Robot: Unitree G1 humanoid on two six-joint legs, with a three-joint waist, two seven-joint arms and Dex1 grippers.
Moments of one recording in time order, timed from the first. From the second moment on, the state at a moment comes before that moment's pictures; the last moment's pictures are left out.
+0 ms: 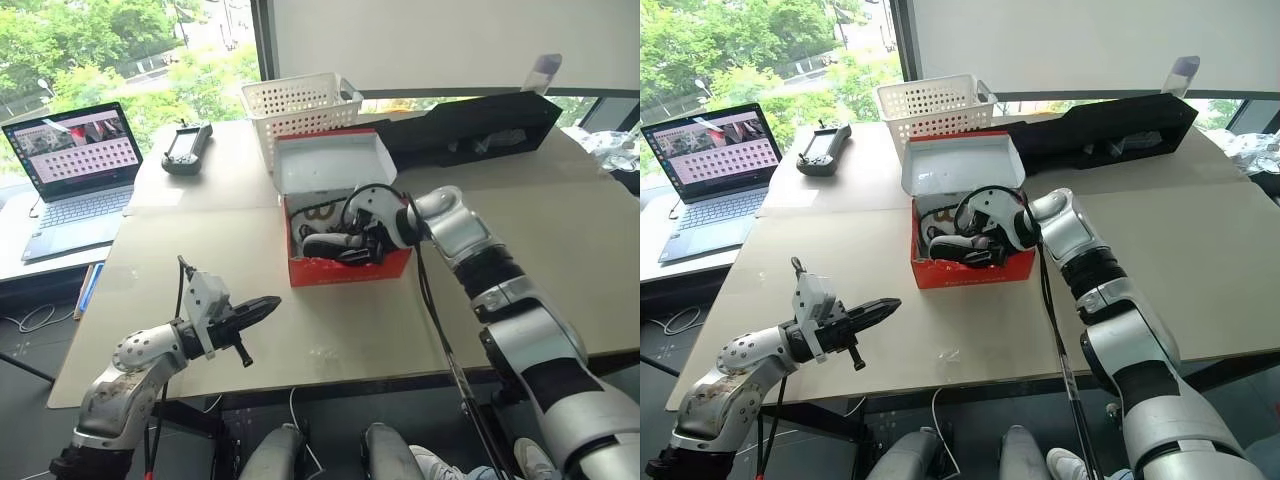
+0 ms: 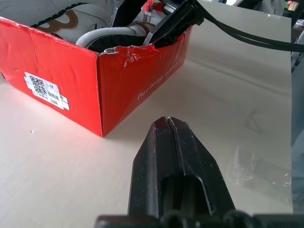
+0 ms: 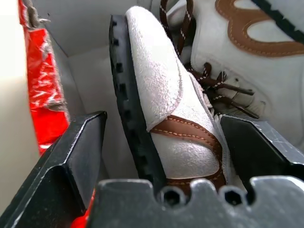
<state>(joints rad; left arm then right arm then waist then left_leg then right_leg) -0.03 0.57 0.06 -0.35 -0.52 0.38 -0.81 -1.14 -0.39 0.40 0.75 -0.06 0.36 1.11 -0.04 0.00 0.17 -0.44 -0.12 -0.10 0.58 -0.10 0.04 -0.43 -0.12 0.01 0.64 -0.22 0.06</state>
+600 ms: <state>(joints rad) -0.03 0.57 0.06 -0.35 -0.51 0.38 -0.80 -1.14 -0.38 0.39 0.76 -0.11 0.29 1.13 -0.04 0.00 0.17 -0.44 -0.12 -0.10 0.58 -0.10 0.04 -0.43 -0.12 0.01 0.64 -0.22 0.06</state>
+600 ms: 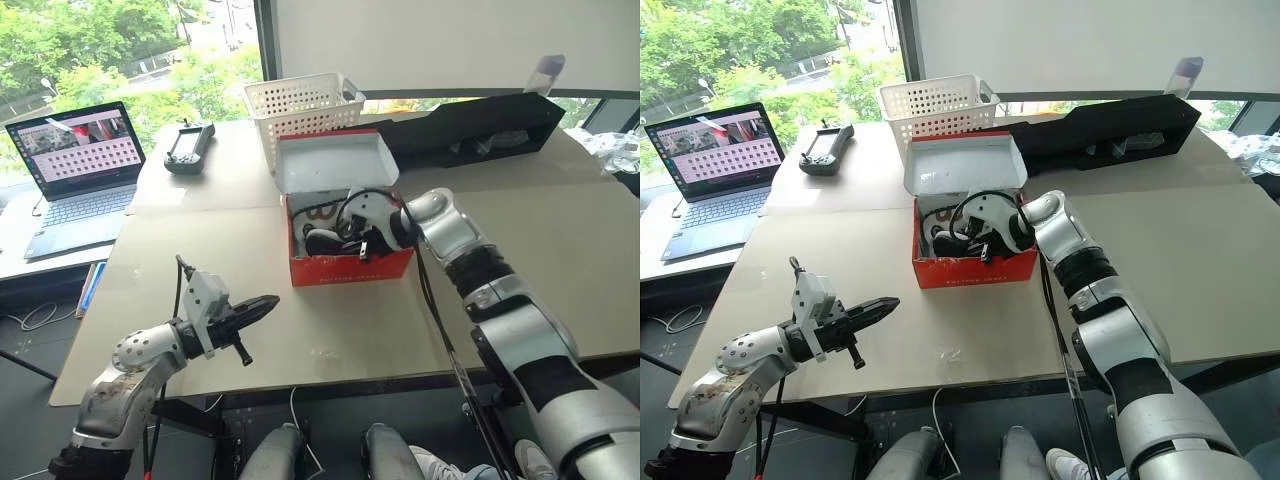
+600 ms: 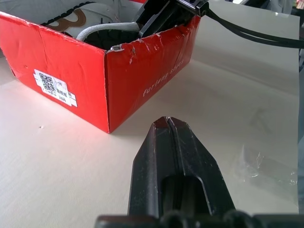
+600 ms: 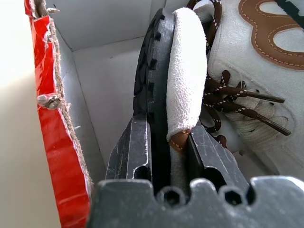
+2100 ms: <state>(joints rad) -0.06 0.57 0.04 -0.30 -0.47 0.37 -0.84 -1.07 -0.65 0.43 1.32 -0.60 0.00 0.07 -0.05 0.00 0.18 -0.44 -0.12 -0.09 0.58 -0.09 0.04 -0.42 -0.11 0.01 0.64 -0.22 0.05</state>
